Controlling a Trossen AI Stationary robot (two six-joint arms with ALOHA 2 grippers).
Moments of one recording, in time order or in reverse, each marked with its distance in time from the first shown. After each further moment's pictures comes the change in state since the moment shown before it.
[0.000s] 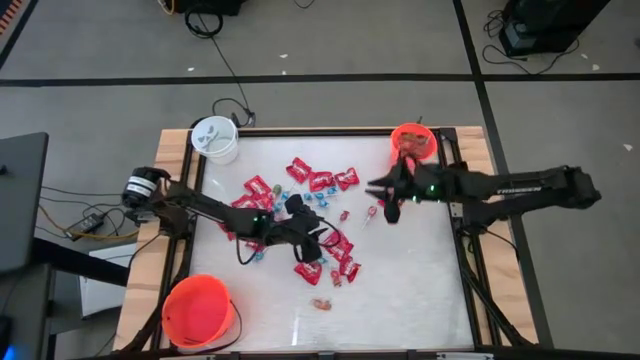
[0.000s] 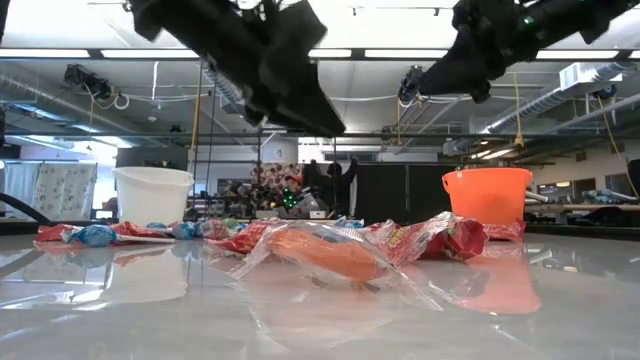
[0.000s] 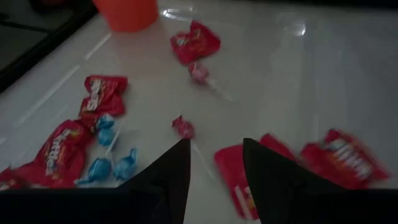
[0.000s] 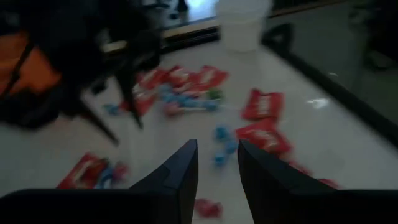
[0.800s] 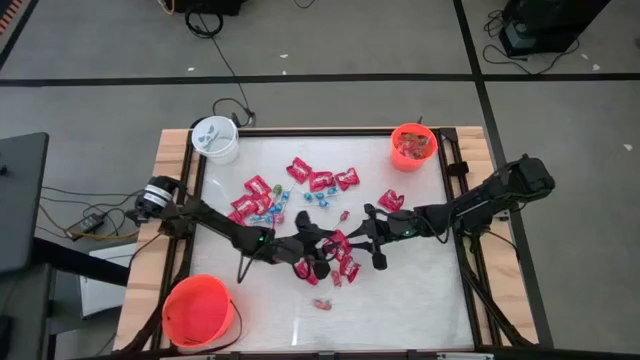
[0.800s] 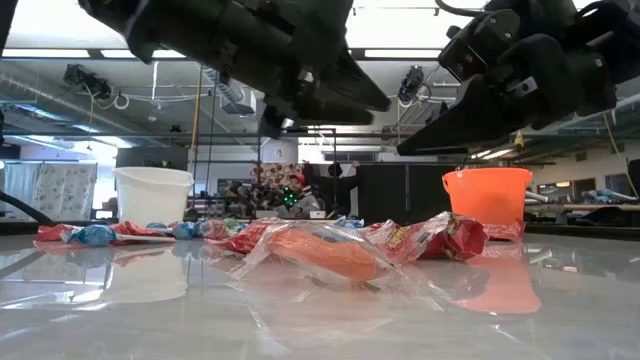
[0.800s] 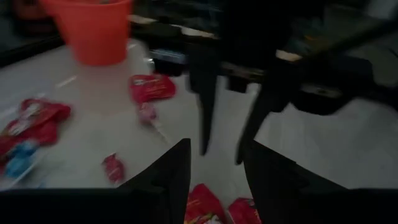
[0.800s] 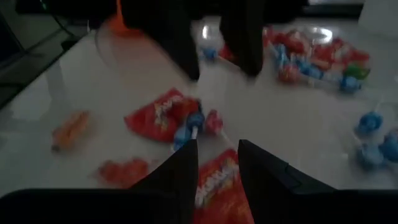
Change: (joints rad) left arm -0.099 0.160 -0.026 0.453 -0.076 -0.071; right arm 0.260 0.528 -0.165 0.711 -0.082 -0.142
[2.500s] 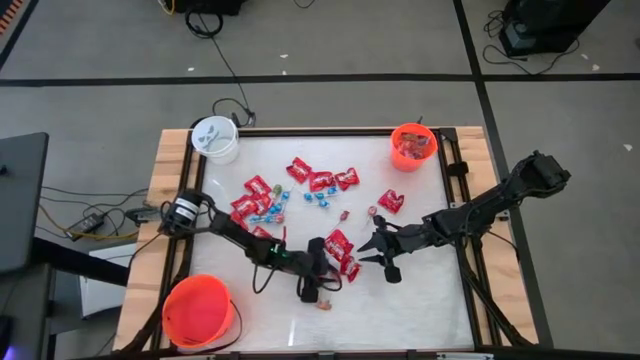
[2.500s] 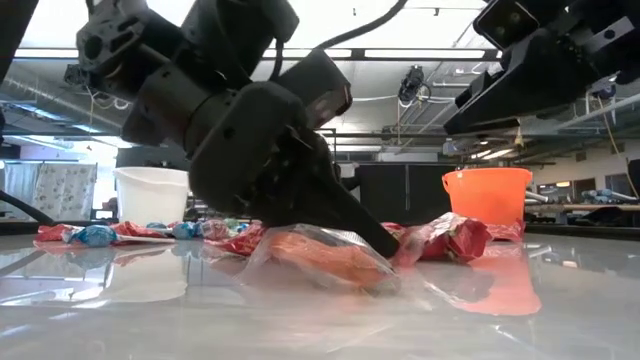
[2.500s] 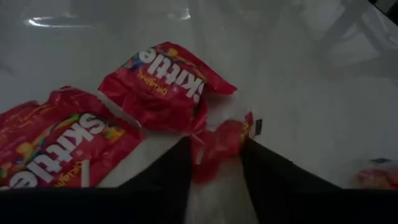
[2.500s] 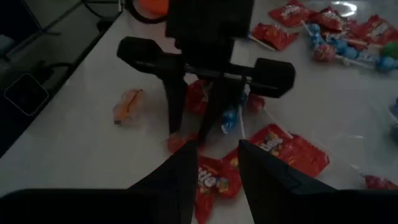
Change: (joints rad) left arm -0.004 0.249 0.006 0.026 0.454 0.198; right arm 0.174 -0.165 0.044 -0.327 0.086 0.106
